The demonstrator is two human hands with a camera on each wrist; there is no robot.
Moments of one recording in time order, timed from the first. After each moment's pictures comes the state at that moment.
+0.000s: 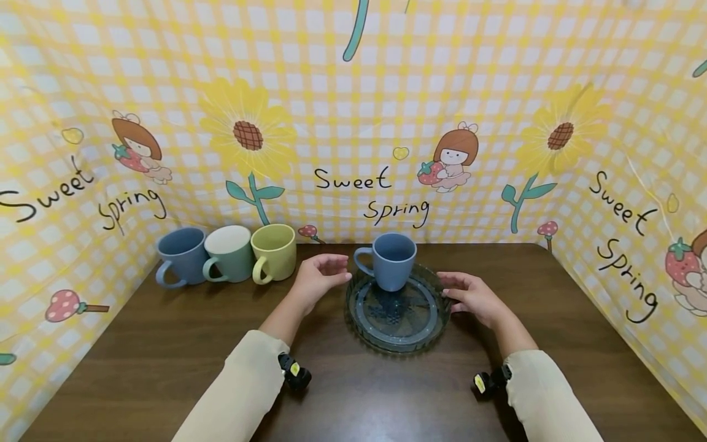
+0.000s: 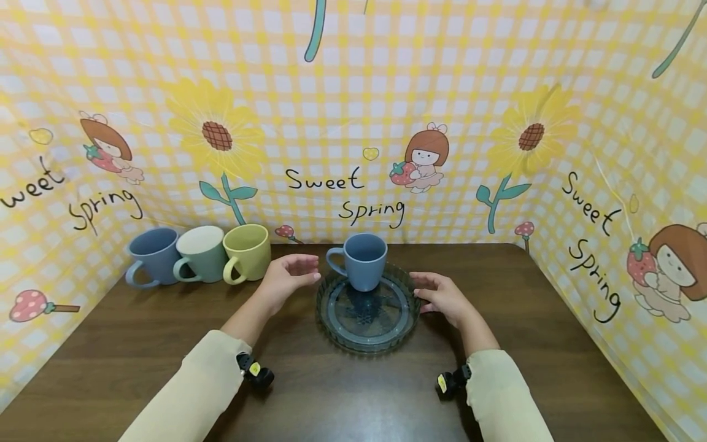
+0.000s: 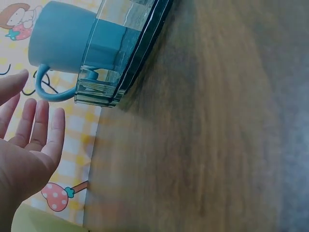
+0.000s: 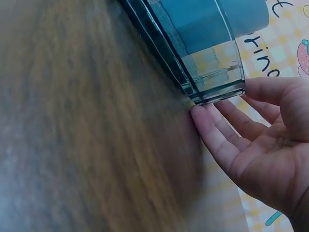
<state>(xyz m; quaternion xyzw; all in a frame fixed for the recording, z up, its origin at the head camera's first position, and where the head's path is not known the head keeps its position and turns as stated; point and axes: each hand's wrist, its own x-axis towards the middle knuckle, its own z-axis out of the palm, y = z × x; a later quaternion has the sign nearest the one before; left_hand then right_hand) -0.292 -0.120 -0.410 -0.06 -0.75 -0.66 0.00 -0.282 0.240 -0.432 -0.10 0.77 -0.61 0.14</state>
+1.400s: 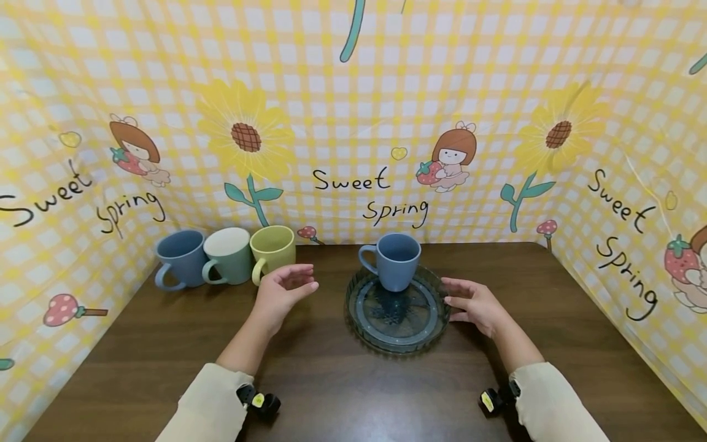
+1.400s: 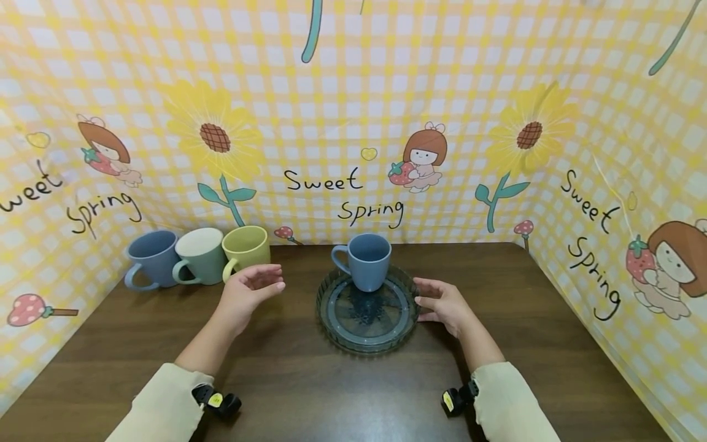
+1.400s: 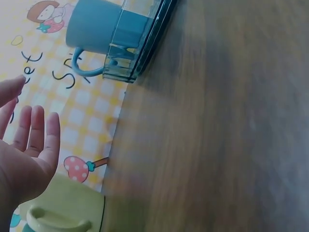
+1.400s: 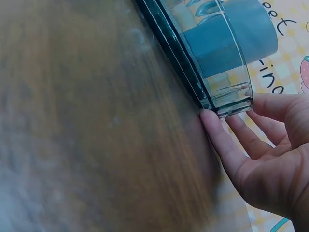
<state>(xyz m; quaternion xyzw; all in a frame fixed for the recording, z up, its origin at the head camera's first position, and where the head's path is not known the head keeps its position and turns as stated) -0.248 -0.171 -0.406 -0.07 -0.72 -0.68 0.08 -0.261 0.238 -0.432 -0.05 0.73 -0.67 0.14</state>
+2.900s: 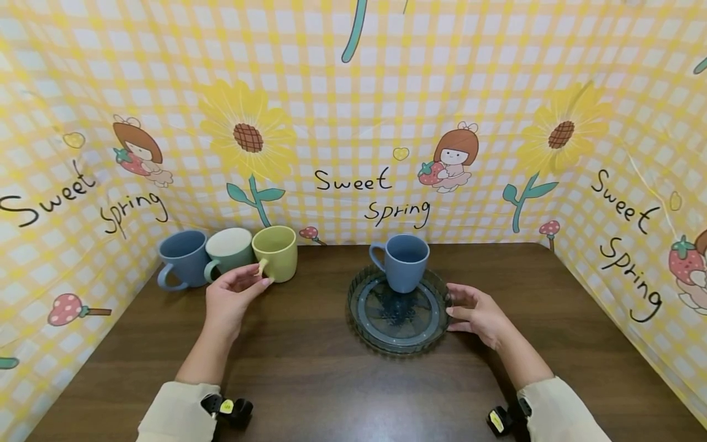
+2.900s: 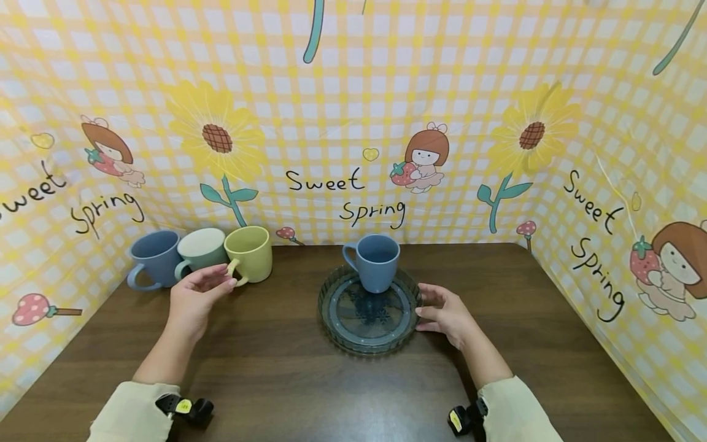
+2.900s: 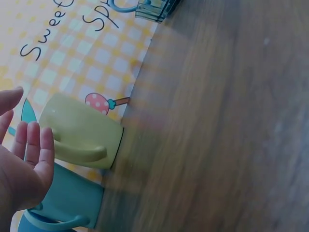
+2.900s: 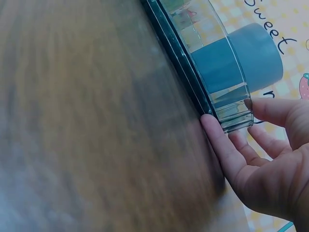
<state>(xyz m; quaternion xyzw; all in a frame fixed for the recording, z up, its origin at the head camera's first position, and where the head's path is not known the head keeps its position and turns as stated) -0.233 -0.235 -0.402 0.03 -0.64 -0.74 0.21 -0.242 0.232 -0.432 -0.05 0.70 -0.70 0.13</state>
